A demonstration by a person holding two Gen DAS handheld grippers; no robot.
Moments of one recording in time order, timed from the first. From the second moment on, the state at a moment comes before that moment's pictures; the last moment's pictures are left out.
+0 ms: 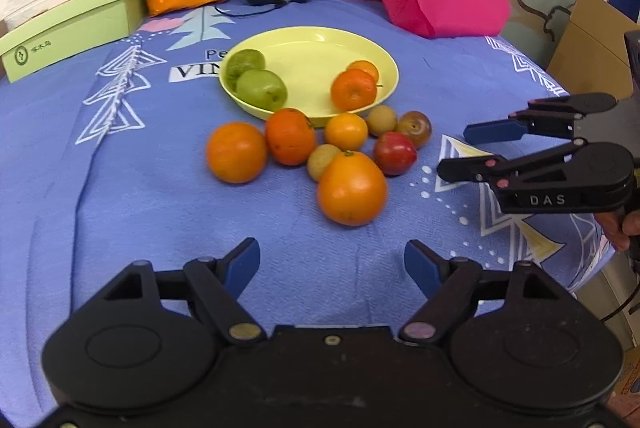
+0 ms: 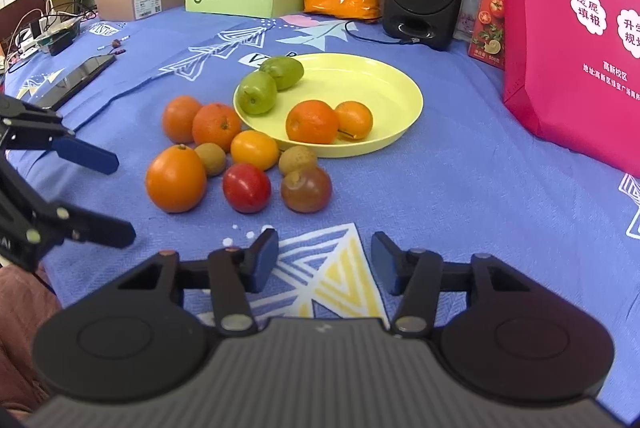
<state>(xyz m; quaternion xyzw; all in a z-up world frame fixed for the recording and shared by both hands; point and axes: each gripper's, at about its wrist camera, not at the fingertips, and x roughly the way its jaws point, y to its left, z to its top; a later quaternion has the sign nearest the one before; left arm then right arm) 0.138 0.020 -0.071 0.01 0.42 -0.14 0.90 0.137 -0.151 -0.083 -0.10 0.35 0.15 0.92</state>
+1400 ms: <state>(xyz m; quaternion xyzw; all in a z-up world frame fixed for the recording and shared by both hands) 0.171 -0.001 -0.084 0.02 0.39 -0.14 0.91 0.173 -0.131 -0.089 -0.13 0.35 0.18 0.91</state>
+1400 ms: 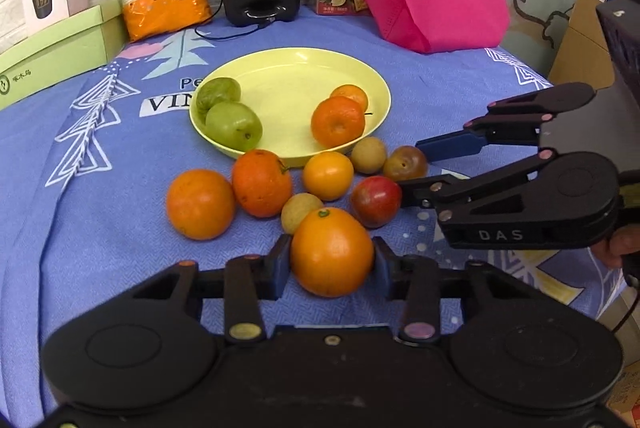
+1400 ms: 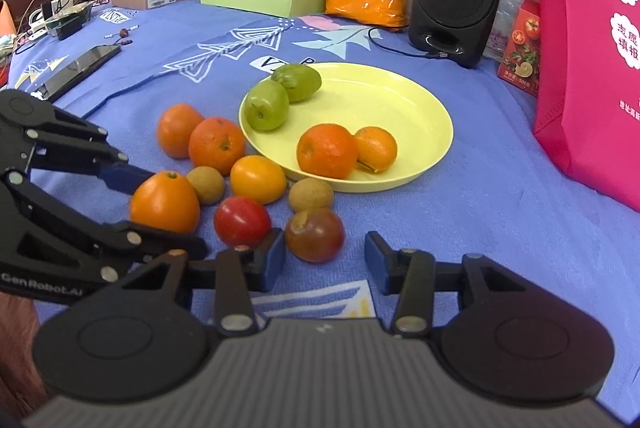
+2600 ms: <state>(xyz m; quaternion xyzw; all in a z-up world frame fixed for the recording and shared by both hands) 0.134 0.035 -0.049 0.01 0.37 -0.13 0.92 0.134 -0.137 -0.072 -0.12 0.34 0.17 0.92</state>
